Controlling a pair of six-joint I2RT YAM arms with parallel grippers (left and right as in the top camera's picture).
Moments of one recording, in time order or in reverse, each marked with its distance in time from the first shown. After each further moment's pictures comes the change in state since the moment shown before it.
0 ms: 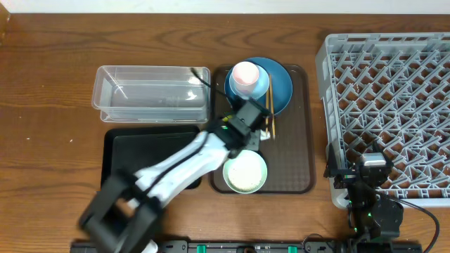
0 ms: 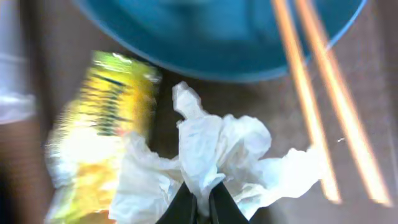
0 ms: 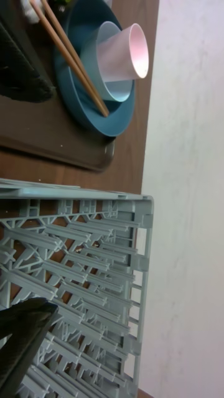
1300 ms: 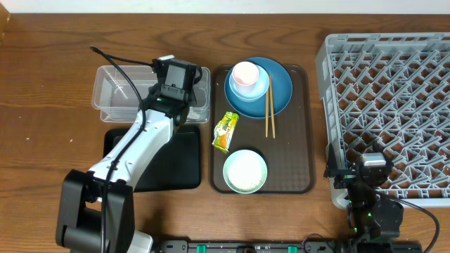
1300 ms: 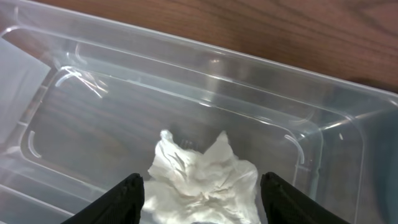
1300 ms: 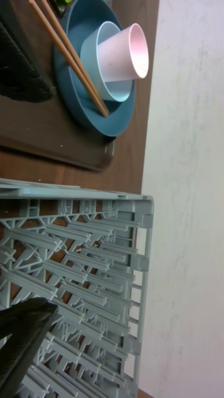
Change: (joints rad) left arm 0.433 0.000 0.000 0.128 -0.249 0.122; right arm 0.000 0.000 0.000 0.000 0.000 0.000
